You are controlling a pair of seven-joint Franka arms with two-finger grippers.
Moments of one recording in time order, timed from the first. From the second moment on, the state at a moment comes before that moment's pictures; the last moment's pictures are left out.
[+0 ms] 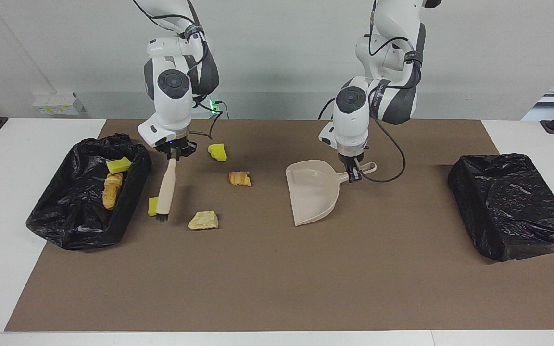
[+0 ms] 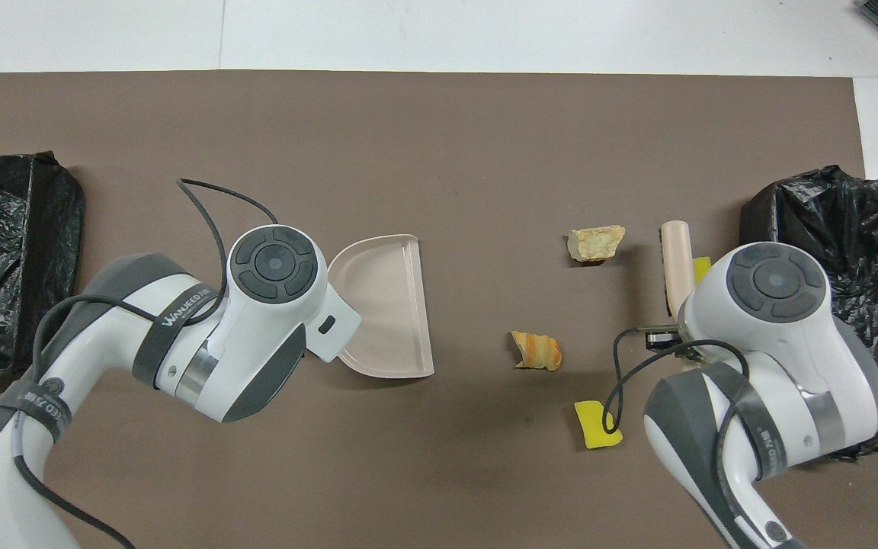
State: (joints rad) left arm -0.50 0.14 -0.02 -2.00 0.19 2.01 0.89; right arm 0.23 -0.08 -0.05 -2.19 -0.32 1.90 0.35
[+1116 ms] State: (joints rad) left arm -0.52 0.16 -0.02 -2.01 0.19 2.02 0.85; right arm 0.32 0.06 -0.03 -2.22 -0.42 2.01 0.52
